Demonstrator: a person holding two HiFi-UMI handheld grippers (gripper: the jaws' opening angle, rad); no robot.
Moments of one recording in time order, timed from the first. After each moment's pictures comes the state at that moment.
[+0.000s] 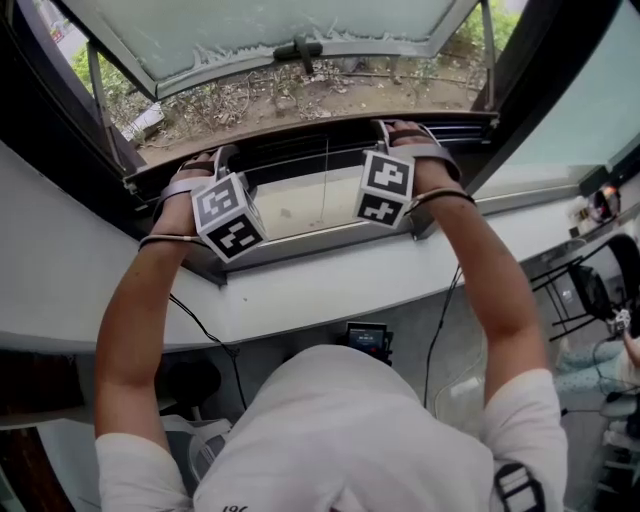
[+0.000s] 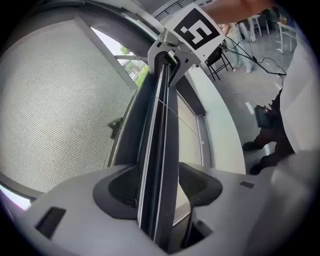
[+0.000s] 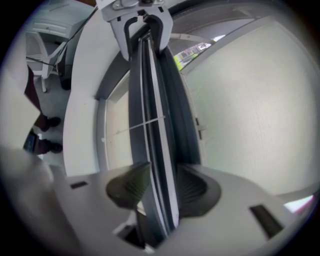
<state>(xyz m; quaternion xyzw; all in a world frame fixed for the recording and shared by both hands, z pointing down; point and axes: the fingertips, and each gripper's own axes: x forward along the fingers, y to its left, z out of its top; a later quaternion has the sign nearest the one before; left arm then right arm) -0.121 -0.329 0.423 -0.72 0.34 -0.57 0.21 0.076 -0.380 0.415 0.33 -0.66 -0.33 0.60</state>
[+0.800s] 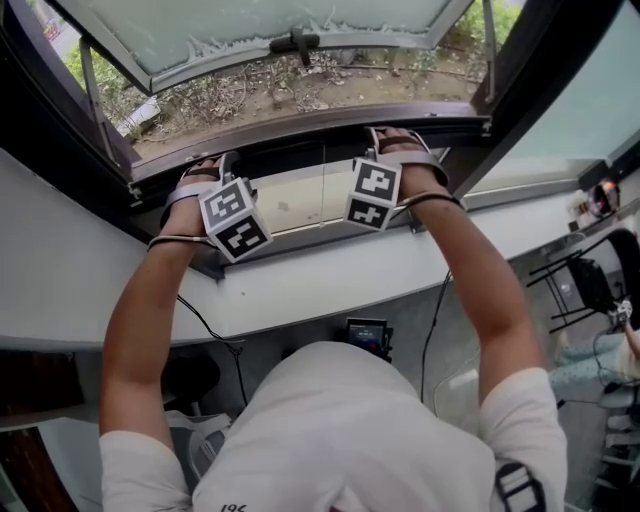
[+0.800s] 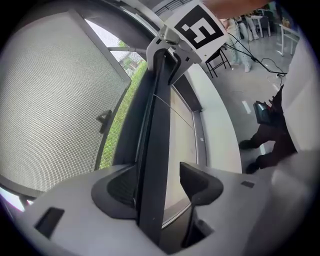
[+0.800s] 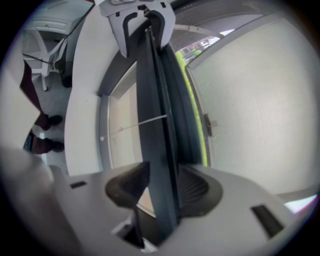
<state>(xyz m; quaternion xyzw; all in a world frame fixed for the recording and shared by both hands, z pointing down) -0.120 -0.326 0.465 -0.72 0.33 -0.58 0.19 0.076 -0.379 0.457 0.32 -0.65 -0.32 0.61</state>
